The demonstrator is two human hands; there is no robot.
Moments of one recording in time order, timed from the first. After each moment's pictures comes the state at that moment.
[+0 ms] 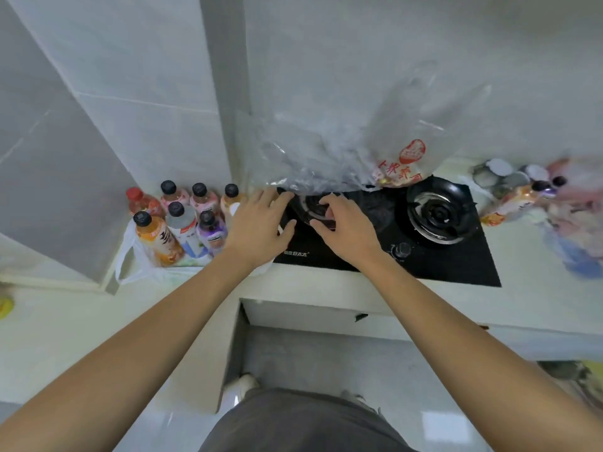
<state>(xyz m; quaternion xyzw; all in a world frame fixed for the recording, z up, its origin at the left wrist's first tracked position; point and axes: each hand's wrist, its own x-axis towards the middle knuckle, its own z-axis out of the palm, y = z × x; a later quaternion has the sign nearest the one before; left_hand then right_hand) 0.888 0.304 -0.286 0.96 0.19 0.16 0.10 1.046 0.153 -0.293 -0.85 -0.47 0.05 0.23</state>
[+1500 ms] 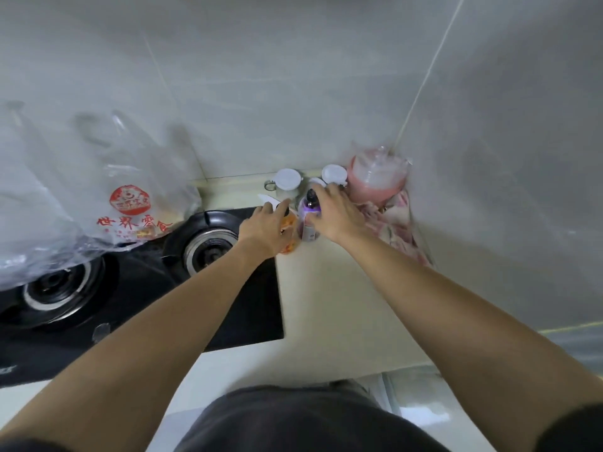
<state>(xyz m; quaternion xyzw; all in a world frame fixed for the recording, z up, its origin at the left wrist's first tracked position) 1.528 -0.094 -0.325 0.97 0.19 -0.09 0.13 1.643 -0.238 -0.313 -0.93 -0.34 0.09 0.13</state>
